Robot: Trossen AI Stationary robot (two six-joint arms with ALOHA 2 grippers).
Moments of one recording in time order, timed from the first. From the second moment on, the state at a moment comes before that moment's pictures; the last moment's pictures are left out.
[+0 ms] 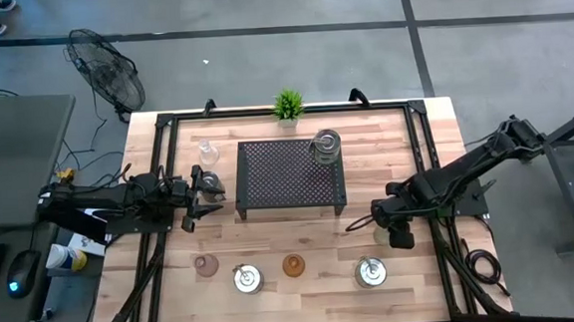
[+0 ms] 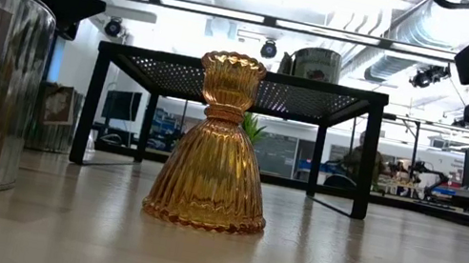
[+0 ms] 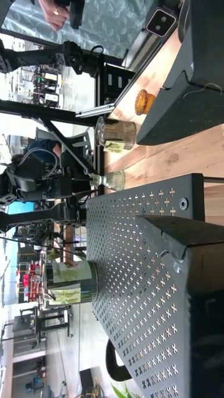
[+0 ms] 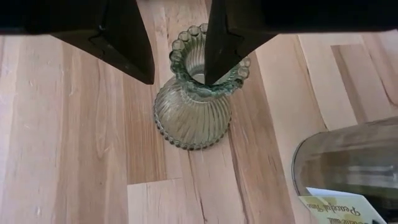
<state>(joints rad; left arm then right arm) -0.06 0.11 0.01 0.15 0.03 -0.03 0.39 1.20 0.77 -0.98 -0.09 0.54</state>
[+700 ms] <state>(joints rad) -0.06 0.11 0.01 0.15 0.03 -0.03 0.39 1.20 0.77 -0.97 -0.17 0.56</state>
